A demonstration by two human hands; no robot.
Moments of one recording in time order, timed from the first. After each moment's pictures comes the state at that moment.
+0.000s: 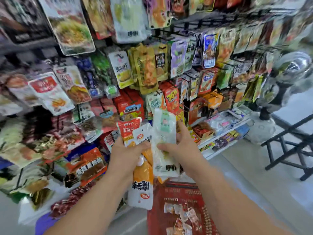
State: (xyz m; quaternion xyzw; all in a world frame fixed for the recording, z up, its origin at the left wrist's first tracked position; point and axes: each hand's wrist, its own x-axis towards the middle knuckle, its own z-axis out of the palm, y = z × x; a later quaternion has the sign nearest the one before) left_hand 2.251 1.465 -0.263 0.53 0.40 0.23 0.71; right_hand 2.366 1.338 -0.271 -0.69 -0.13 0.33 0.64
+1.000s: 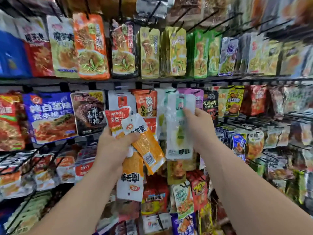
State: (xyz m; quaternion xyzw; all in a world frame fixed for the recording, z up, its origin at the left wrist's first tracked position) left_hand 2.305 1.615 -0.048 0.53 0.24 0.47 0.66; right_hand 2.493 1.509 -0.018 -0.63 -0.29 0.06 0.71
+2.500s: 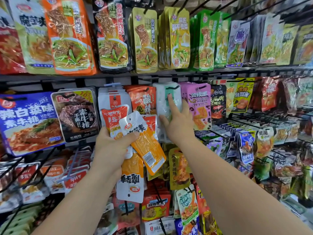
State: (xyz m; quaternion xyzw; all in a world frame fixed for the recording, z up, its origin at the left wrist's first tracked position) left_hand 2.341 1.659 -0.057 0.54 0.24 0.47 0.65; right_hand 2.538 1.603 -0.048 -0.84 -0.40 -0.16 0.34
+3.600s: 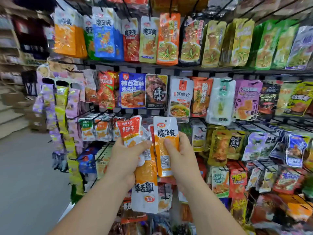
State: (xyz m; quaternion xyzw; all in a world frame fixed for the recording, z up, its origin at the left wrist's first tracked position) left_hand 2.141 1.538 -0.097 0.43 0.34 0.52 0.65; right_hand 2.274 1.494 -0.125 -0.55 -0.44 0.26 0.66
